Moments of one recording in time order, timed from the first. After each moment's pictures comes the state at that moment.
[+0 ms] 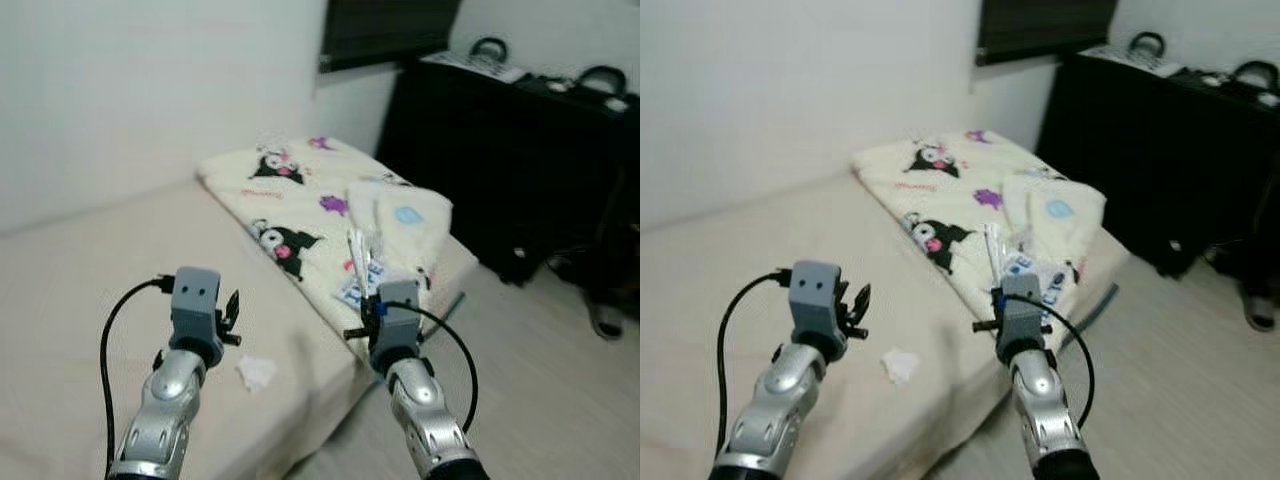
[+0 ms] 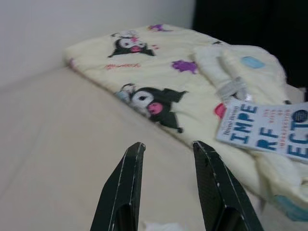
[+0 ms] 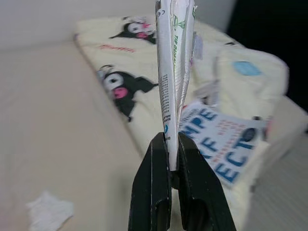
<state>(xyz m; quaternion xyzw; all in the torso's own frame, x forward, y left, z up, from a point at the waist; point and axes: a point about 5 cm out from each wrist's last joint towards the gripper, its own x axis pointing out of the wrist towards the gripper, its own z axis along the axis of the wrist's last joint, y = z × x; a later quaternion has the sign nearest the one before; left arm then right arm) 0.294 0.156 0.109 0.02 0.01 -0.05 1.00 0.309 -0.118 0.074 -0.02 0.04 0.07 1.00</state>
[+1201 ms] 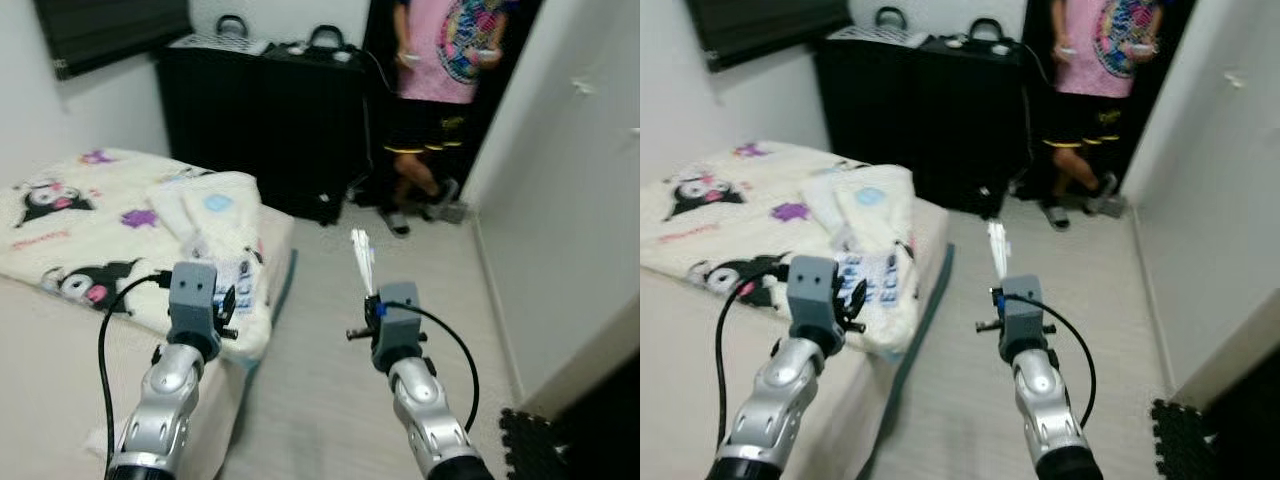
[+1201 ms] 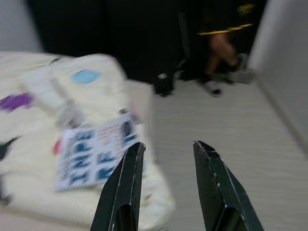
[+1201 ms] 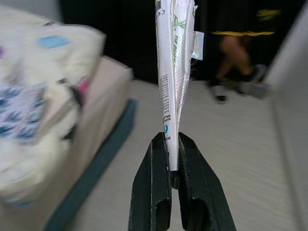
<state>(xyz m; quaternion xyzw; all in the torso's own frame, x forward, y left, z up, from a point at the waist) 0.300 0.158 0.110 0.03 0.01 -0.04 1.00 0.313 -0.127 0.072 -0.04 0.04 0.05 1.00</state>
